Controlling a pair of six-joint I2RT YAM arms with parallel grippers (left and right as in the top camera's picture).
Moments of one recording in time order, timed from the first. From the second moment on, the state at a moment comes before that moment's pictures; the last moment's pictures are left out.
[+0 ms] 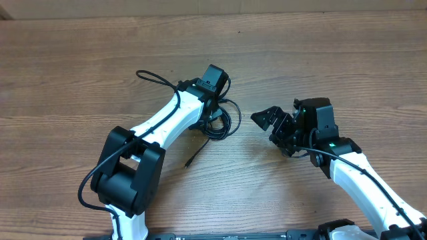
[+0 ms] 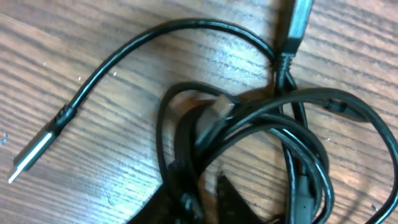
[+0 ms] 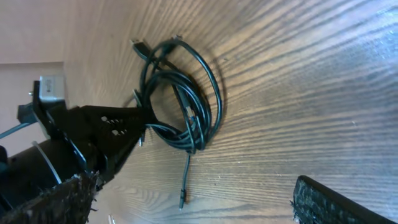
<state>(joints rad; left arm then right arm) -0.52 1.96 1.37 -0.76 -0.15 -0.97 0.22 1.31 0.65 -0.21 -0.51 0.96</state>
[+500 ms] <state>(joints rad) -0.52 1.96 1.37 -0.75 -0.15 -0.97 0.22 1.31 0.65 -0.26 -0.51 0.96</state>
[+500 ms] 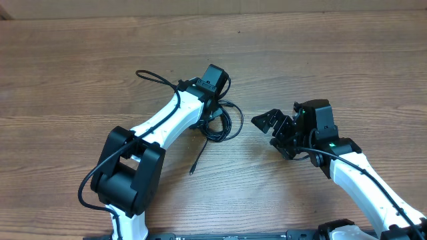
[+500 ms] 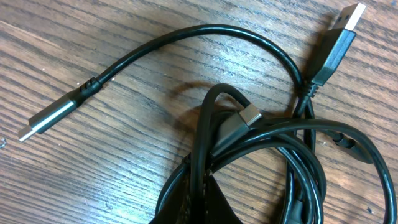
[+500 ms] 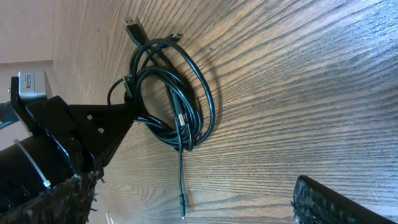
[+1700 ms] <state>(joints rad) -0.49 1.70 1.37 -0.95 -0.02 -1.56 0.36 1.31 0.65 -0.18 -0.74 1.11</state>
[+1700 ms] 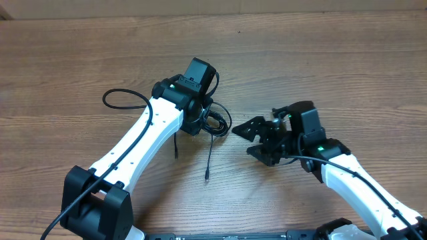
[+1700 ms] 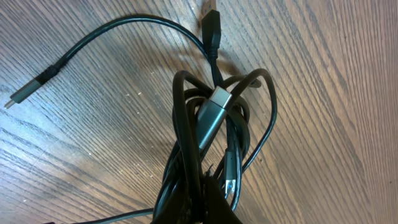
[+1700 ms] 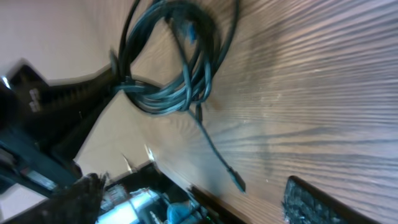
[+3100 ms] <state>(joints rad) -0.49 1.70 1.37 -0.86 0.23 -1.35 0.53 1.43 0.65 0.06 -0.49 1.75</state>
